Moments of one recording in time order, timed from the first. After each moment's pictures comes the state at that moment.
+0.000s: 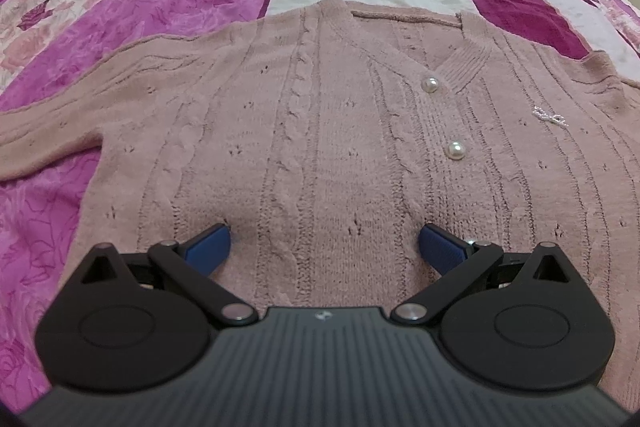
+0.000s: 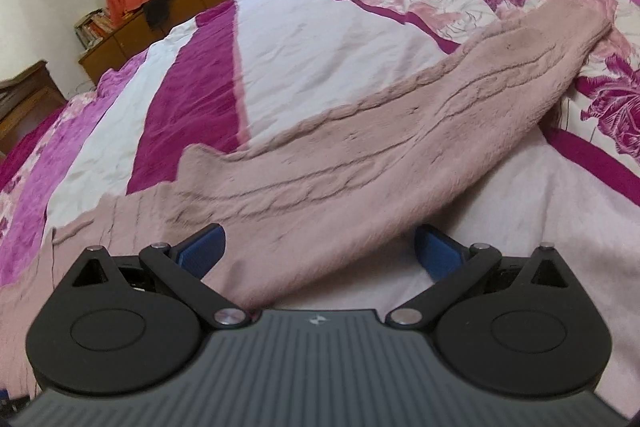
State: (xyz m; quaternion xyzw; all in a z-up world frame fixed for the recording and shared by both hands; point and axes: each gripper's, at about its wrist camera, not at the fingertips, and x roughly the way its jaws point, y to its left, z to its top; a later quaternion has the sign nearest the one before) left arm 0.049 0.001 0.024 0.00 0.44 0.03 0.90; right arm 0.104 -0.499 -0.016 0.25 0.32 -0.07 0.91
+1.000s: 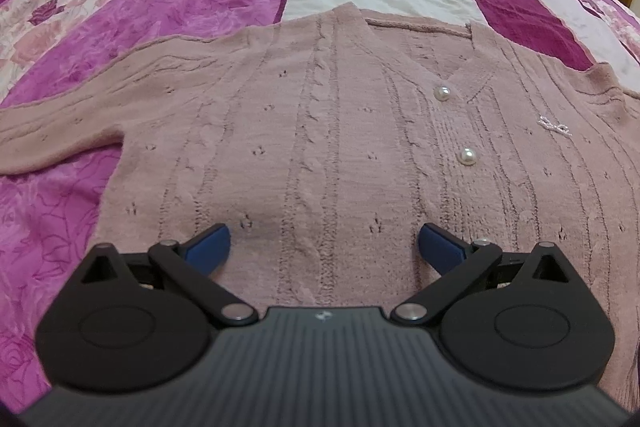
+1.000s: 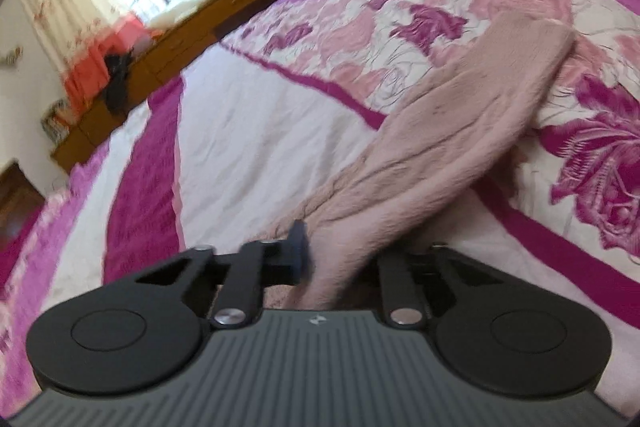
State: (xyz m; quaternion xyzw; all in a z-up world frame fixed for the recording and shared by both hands) left arm 0.045 0.013 0.032 -0.01 0.43 0.04 0.90; right arm 0.127 -0.567 -0.008 0.34 0.23 -0.14 0.90
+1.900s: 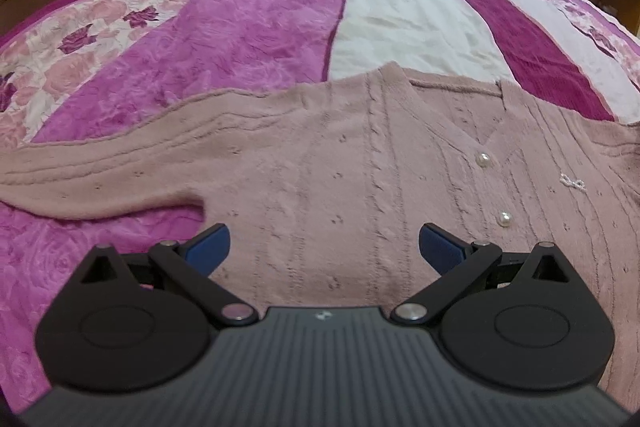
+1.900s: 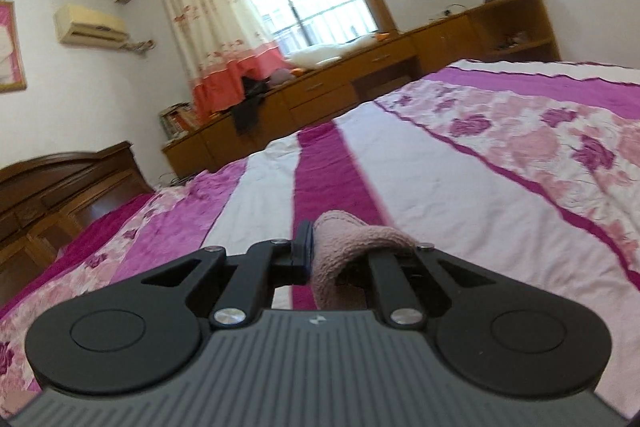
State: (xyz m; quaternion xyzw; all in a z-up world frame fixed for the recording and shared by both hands) left arm 0.046 0.059 0.074 -0.01 0.39 0.06 0.92; right arm 0.074 -0.368 0.145 0.22 0.13 0.01 0.97
